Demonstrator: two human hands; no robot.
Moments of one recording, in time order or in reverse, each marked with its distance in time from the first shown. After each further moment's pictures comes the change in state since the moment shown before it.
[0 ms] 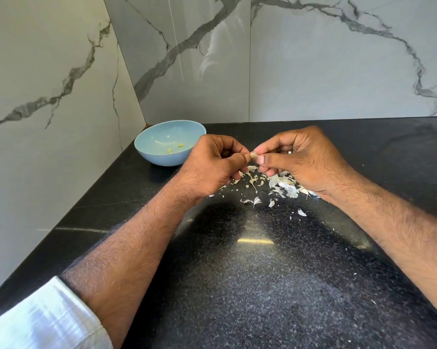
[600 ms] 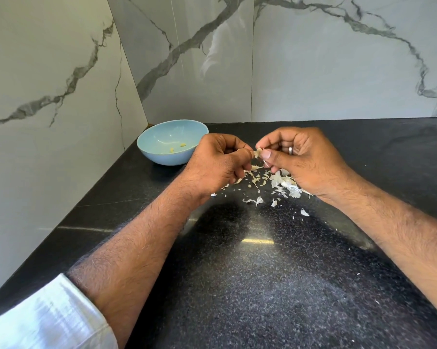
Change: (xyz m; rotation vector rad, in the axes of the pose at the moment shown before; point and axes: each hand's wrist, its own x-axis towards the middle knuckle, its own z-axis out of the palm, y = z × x) left_hand -0.001 0.005 0.005 -0.118 0.039 -0.053; right_hand 0.001 0.005 0.004 -0.028 -0.008 -0.099
